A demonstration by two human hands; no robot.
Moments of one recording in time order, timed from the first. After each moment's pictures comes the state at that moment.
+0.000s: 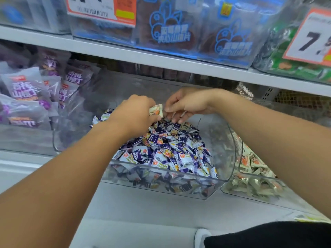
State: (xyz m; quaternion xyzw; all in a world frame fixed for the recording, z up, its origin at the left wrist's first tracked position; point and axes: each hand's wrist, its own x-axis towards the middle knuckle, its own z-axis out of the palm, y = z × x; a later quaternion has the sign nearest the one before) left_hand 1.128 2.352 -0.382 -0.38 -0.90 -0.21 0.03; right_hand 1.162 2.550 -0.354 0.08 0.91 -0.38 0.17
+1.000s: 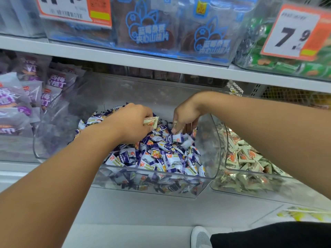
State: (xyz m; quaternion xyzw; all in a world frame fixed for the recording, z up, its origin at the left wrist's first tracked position) left_hand 1.136 2.365 -0.384 -0.44 -0.88 -0.17 -0.03; right_hand 1.161 2.580 -0.374 0.16 0.93 -0.12 0.32
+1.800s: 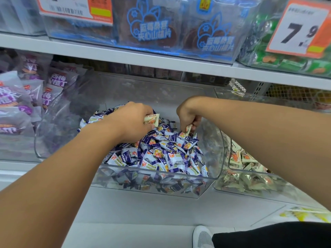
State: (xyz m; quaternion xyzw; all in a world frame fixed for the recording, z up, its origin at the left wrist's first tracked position) left_hand 1.134 2.364 -0.384 -0.45 -0.88 -0.17 -0.03; right_hand 1.129 2.594 -0.404 0.27 0.89 0.06 0.37
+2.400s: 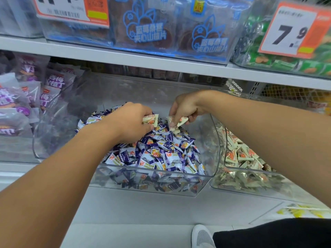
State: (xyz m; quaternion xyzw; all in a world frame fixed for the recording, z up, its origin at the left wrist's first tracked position) left_hand 1.141 2.363 -0.379 -0.45 -0.87 -0.17 -0.03; right_hand 1.168 2.577 -0.365 0.21 0.91 -0.26 0.23
